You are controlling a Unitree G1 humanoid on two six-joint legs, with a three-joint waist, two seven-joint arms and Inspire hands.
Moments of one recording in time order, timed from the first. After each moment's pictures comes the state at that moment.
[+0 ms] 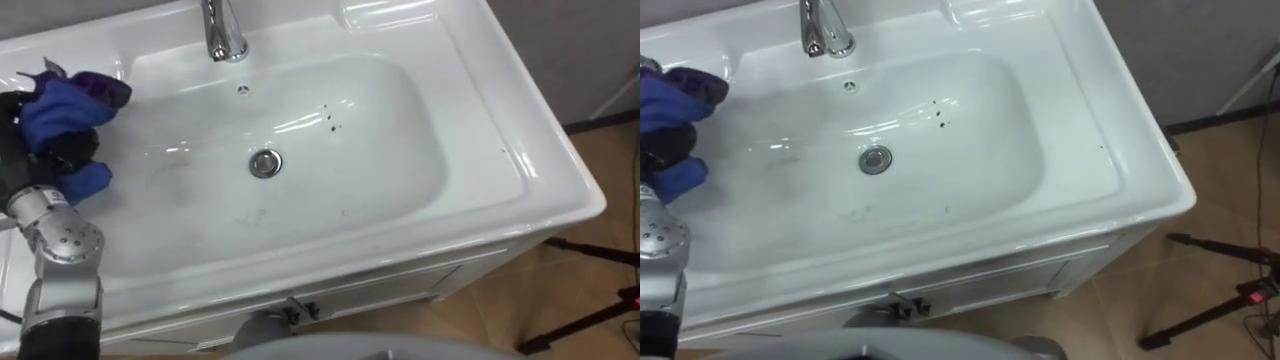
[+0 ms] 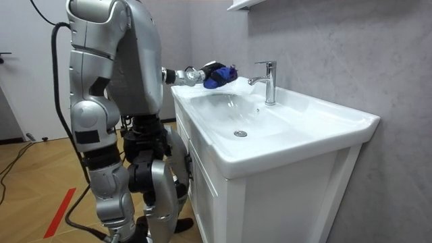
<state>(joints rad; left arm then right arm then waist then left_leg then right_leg) 0.08 0.35 0.28 0.26 0.28 -0.07 0.53 0.25 -0.33 -0.06 1.18 0.01 0.08 0.10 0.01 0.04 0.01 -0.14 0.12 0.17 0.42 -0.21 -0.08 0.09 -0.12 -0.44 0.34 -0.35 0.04</state>
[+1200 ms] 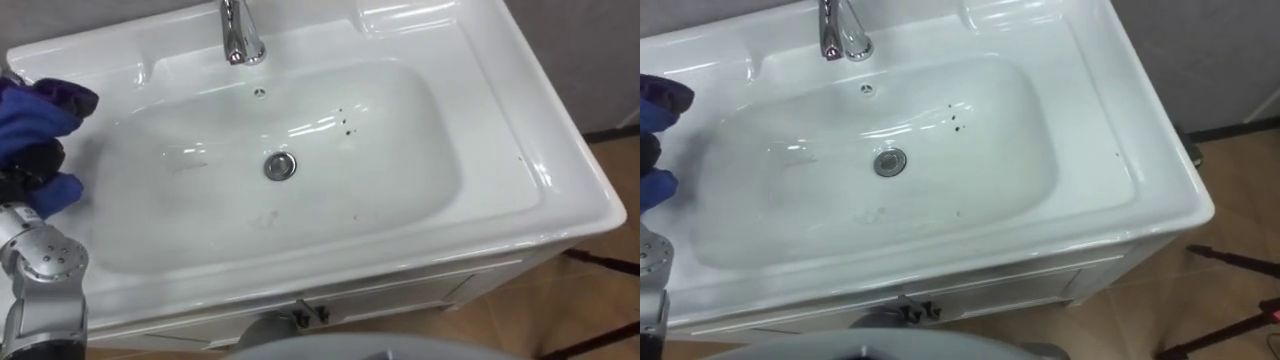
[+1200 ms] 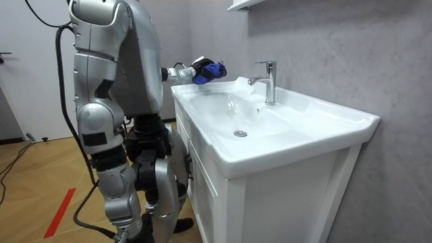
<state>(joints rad) 0.17 0.35 0.32 0.23 0.32 -0.01 0.60 0.26 -0.33 -0.06 1.18 0.04 0.11 0.12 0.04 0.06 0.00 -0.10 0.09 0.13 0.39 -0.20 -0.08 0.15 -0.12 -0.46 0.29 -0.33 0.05</state>
